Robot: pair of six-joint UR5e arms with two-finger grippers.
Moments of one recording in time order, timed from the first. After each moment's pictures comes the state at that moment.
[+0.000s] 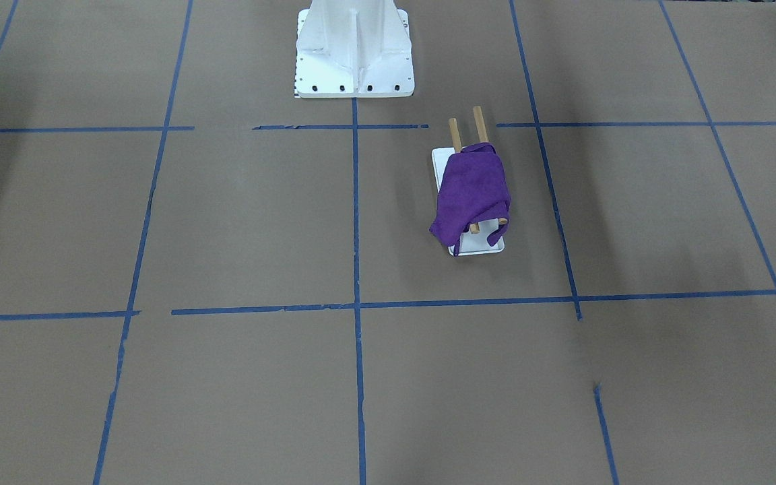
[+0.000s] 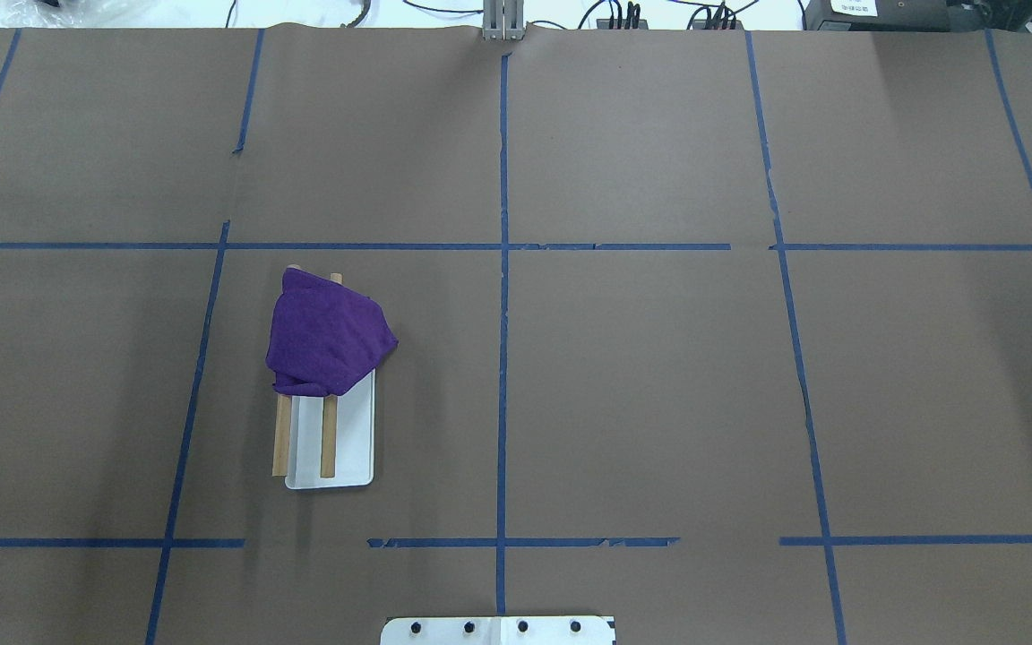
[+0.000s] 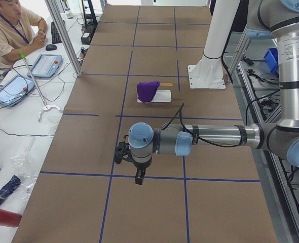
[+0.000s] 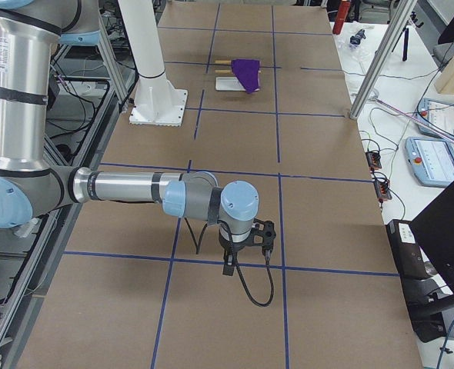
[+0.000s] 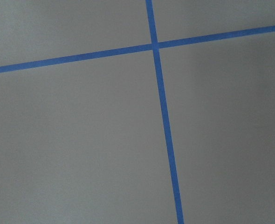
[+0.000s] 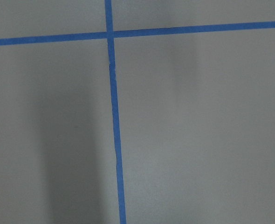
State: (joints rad) left arm -1.57 -1.39 -1.74 -1.62 -2.35 0.12; right arm 1.61 -1.73 1.76 -1.70 2.32 -0.02
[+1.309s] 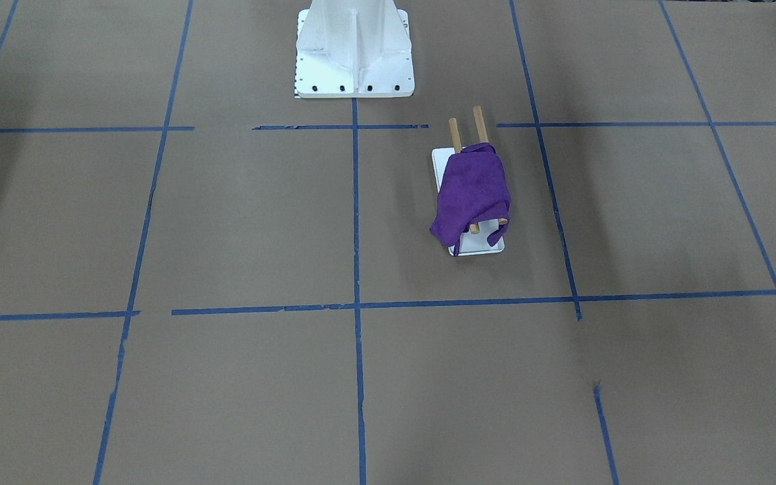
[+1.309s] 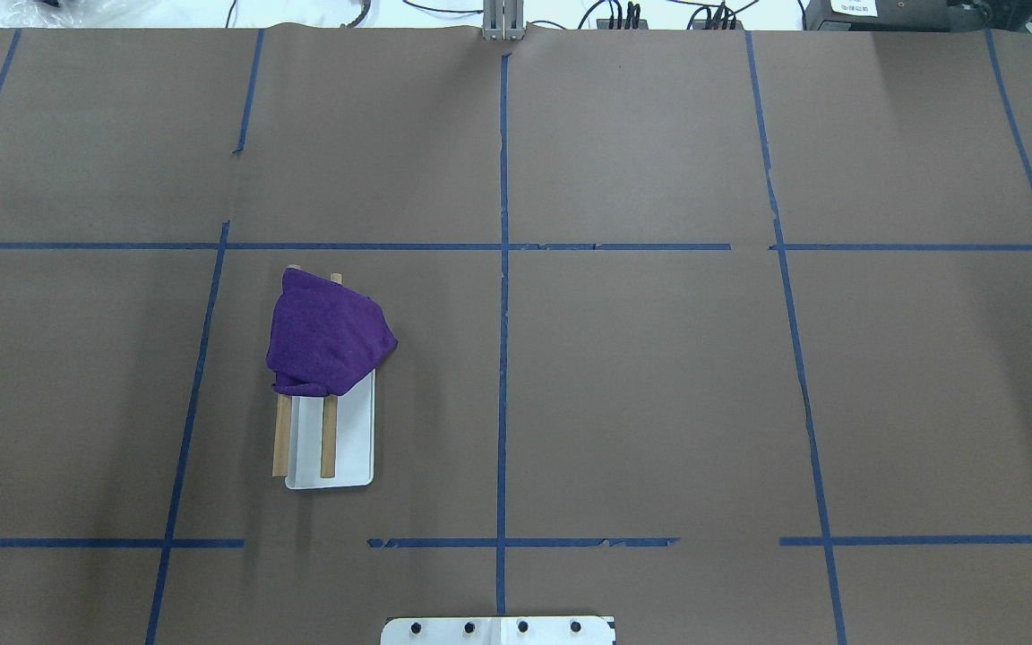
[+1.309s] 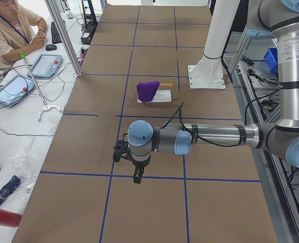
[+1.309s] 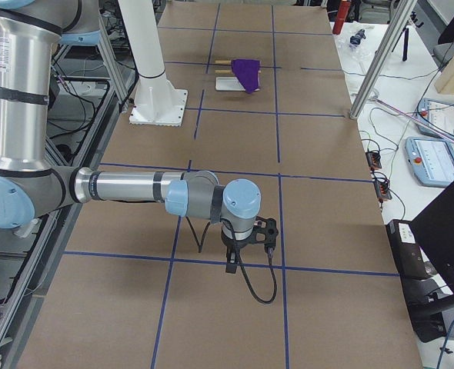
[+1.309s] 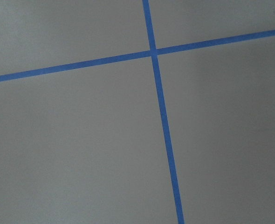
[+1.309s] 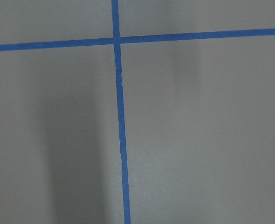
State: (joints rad) left arm -1.57 -1.40 -1.74 -1.63 -2.35 0.12; right arm 1.60 -1.72 1.76 -1.69 2.33 -0.01
